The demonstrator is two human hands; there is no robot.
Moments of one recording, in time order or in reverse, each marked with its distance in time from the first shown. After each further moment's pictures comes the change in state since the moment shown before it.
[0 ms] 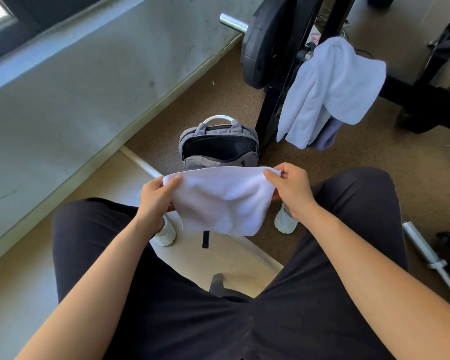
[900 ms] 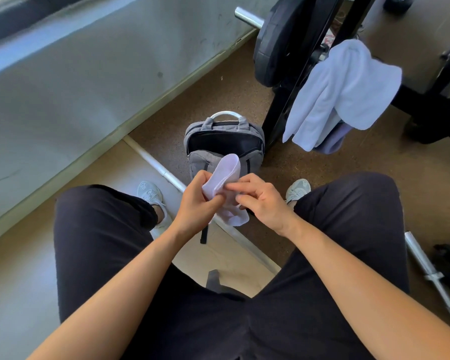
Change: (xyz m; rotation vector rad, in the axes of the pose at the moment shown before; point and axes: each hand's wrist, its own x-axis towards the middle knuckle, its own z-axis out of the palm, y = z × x) left_hand -0.046 -0.003 0.055 0.188 -0.207 0.363; right_hand -0.035 -0.016 0.039 -0.006 -0.523 -0.250
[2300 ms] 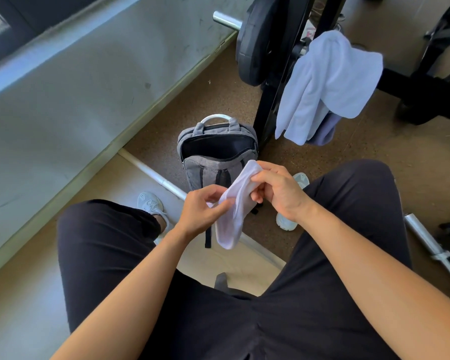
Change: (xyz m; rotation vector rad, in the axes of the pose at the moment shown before) left_hand 0.019 -0.025 0.002 0.235 -0.179 0.144; right_hand 0.002 -0.011 -0.030 0.461 0.092 0.065
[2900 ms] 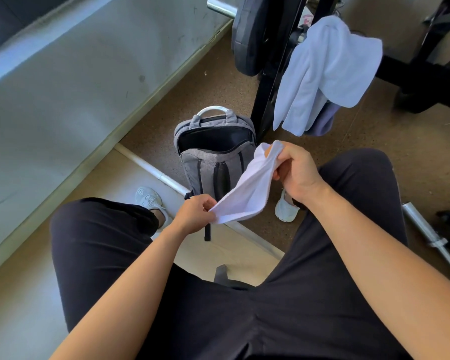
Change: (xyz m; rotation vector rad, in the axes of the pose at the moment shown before) left_hand -0.001 -0.038 0.001 0.236 -0.259 -0.447; right_hand 0.005 -0.009 -0.023 0.181 0.255 -0.008
